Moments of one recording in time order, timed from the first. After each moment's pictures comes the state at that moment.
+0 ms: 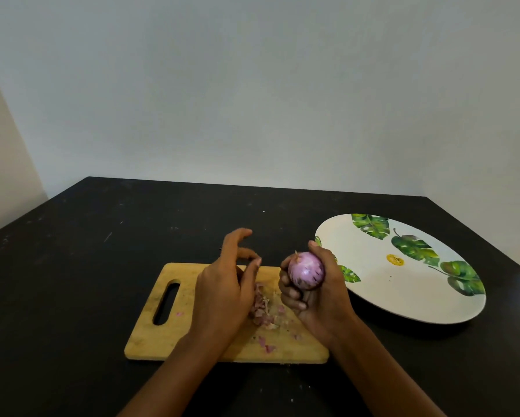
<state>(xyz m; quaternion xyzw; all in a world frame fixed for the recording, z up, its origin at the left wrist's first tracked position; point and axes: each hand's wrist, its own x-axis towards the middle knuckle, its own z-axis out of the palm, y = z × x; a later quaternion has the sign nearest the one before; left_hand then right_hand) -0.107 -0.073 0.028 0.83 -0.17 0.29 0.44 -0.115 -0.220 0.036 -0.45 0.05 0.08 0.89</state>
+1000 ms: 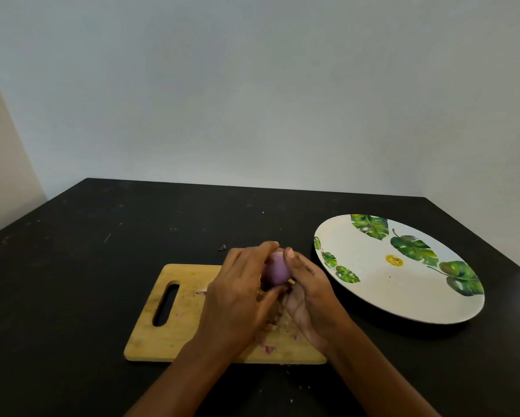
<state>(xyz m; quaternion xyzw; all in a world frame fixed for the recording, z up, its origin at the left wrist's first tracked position) -0.112 -0.081 0.023 0.82 -0.28 0.37 0.34 -0.116 -0.210 0.028 -0.48 0.02 0.03 0.88</state>
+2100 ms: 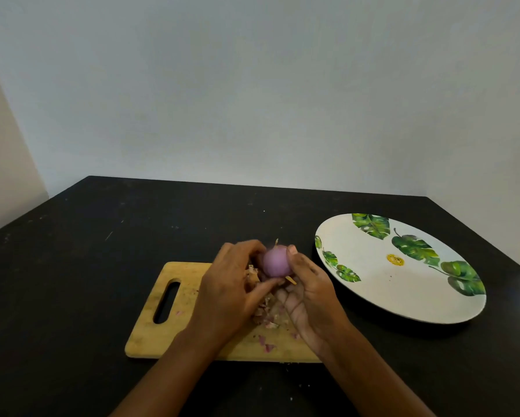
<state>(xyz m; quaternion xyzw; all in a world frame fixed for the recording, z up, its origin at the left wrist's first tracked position) -0.101 -0.070 0.021 0.82 -0.27 0.33 0.38 -0.122 -0.202 0.036 -0.39 0.08 0.02 0.92</state>
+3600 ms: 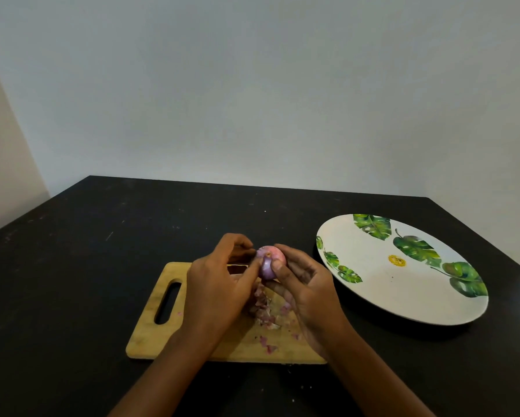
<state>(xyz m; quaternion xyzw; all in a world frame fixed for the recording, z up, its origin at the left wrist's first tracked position) -0.110 -0.065 0.040 0.82 -0.15 0.28 0.47 -0.118 -0.208 0.018 -0.64 -0.04 -0.07 0.76</state>
